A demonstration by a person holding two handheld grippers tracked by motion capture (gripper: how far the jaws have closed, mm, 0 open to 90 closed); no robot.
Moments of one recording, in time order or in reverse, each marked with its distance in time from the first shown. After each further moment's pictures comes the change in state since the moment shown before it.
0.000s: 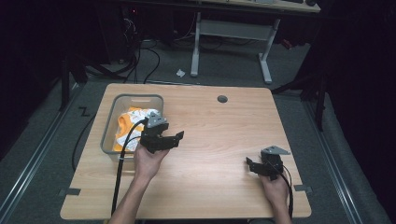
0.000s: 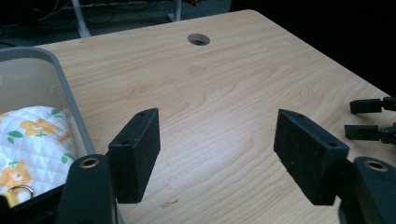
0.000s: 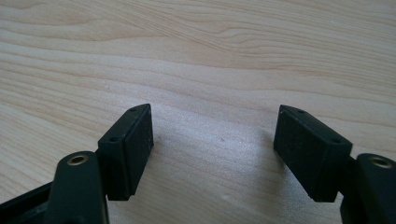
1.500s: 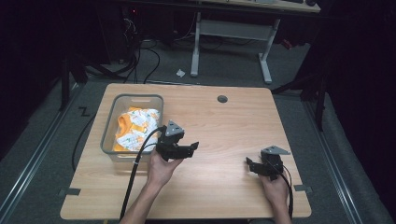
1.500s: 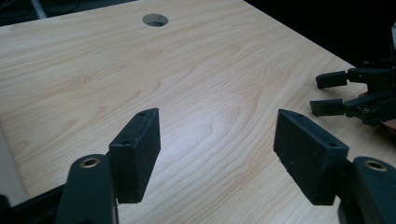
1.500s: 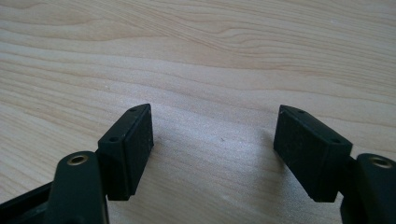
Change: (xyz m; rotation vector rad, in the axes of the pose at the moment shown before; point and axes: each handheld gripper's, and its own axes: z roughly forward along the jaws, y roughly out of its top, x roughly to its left) left arm -0.037 -0.012 0.024 0.053 -0.088 0.056; right arm 0.000 0.000 0.000 0.000 -0.001 -0.001
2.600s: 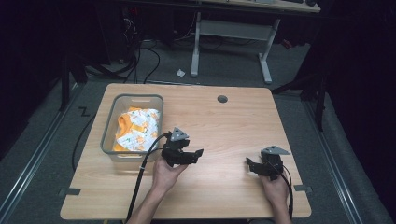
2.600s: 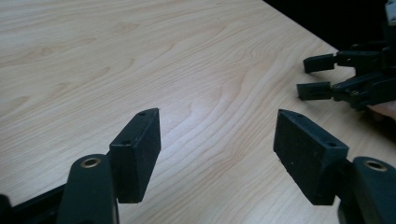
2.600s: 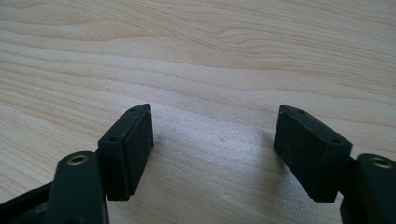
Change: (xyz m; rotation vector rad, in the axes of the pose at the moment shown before) left arm -0.007 -0.018 0.020 0.039 -0.068 -0.043; right arm 0.000 0.000 0.000 0.000 0.000 -0.002
